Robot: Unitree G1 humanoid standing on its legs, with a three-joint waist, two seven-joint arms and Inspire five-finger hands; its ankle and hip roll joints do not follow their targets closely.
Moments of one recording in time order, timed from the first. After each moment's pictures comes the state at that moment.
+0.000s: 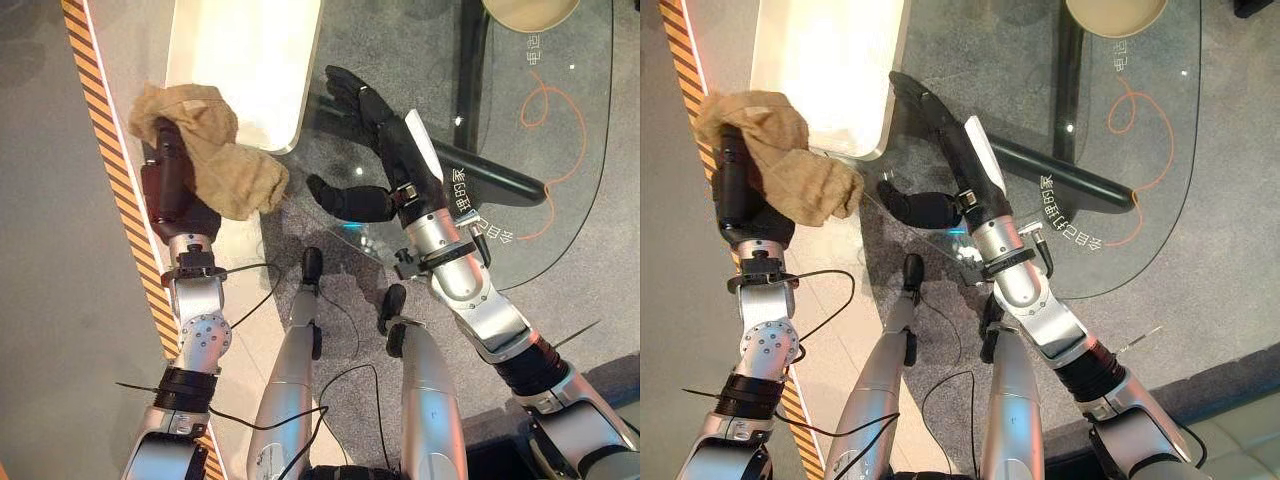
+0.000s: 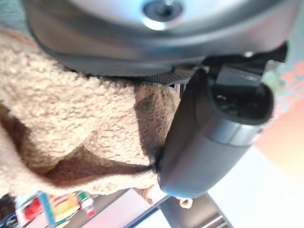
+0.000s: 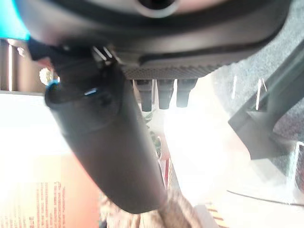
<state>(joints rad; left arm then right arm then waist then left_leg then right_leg) -0.41 0.31 -0.05 0.06 -1.40 -0.48 -0.02 -0.61 -0.51 0.46 -0.14 0.16 -0.09 -0.27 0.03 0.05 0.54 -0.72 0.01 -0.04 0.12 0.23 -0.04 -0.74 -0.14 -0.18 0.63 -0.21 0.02</state>
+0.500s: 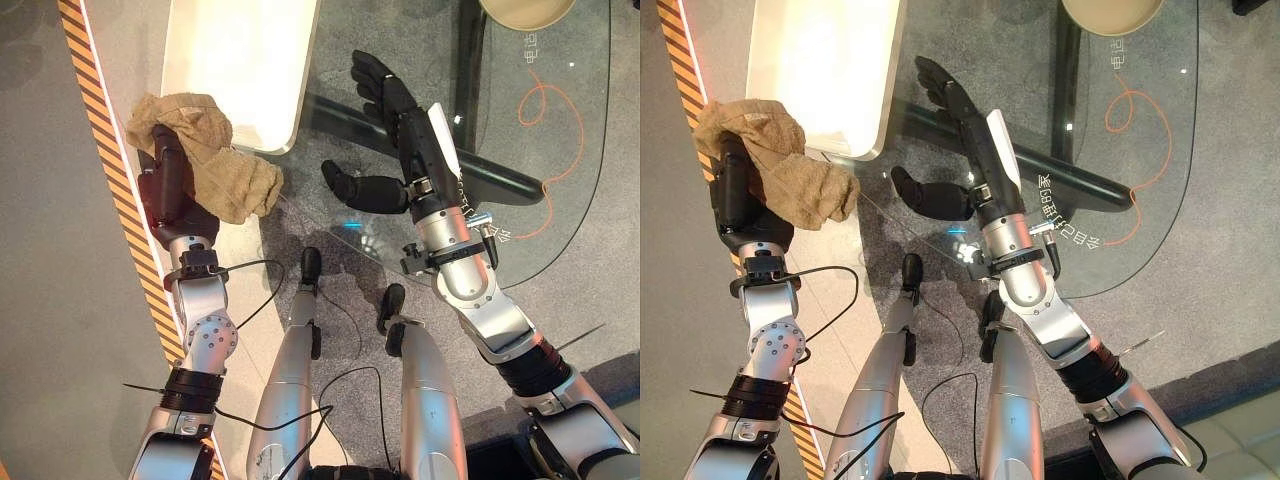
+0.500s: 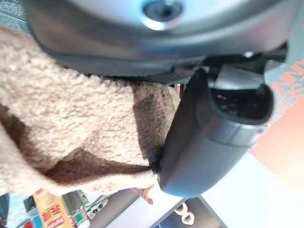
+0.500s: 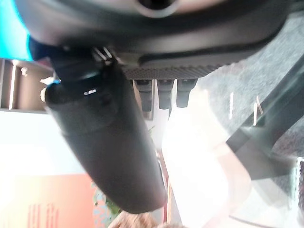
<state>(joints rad) -0.41 0.28 -0.05 0.06 -1.32 -0.51 0.08 -0.58 -0.50 0.42 -0.13 0.15 -0.10 -0.36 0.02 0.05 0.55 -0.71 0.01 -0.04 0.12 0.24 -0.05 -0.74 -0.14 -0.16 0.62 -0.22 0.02</state>
